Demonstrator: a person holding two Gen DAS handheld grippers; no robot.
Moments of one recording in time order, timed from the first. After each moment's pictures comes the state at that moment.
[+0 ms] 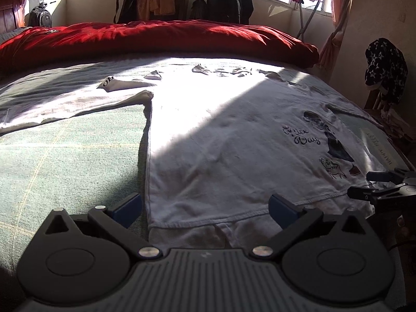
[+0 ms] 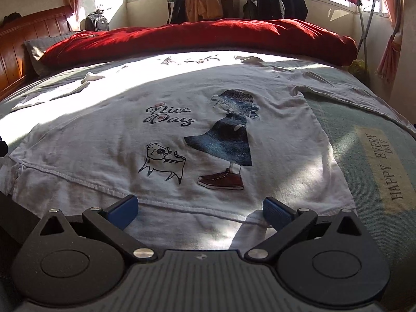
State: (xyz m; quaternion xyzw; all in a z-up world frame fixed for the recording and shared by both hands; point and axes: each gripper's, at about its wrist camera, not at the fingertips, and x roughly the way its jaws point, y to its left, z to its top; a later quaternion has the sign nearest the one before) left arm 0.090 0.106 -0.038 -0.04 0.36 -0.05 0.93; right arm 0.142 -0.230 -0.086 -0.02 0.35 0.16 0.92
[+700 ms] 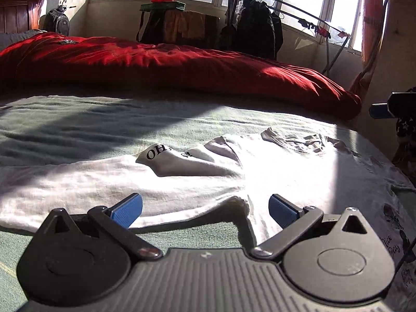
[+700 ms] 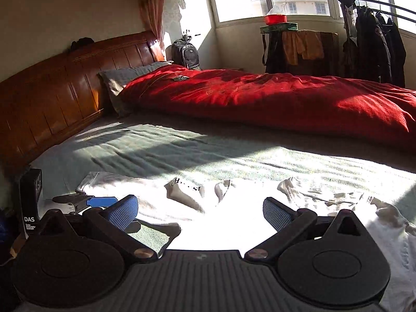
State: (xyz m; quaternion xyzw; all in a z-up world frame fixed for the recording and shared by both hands) left arm 0.269 0.240 -0.043 -0.08 0.32 -0.01 0.95; right arm 0.361 -0.033 0.073 -0.01 0.30 0.39 0.87
